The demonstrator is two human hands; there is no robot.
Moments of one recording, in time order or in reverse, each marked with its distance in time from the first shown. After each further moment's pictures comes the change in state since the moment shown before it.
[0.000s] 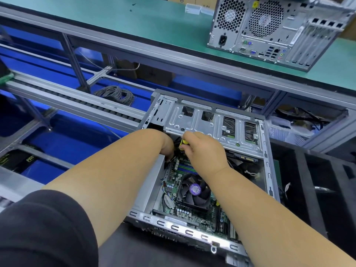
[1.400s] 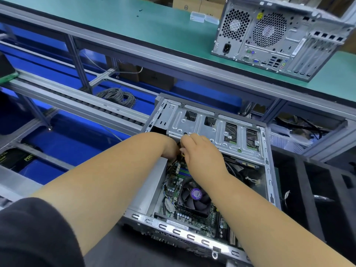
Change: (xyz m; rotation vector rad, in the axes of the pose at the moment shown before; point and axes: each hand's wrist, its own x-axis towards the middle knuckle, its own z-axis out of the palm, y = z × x) left_hand -0.029 -0.003 -0.001 -0.284 0.121 0.004; right_hand -0.001 -0.015 -0.007 -0.113 -0.131 -0.031
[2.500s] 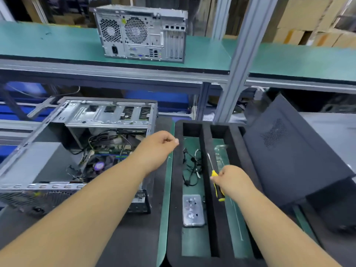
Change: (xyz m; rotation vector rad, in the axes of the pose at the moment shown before) left_hand -0.092 0.288 0.059 -0.894 0.597 0.301; right_hand -0.324 0.207 -0.092 0.198 -0.298 1.032
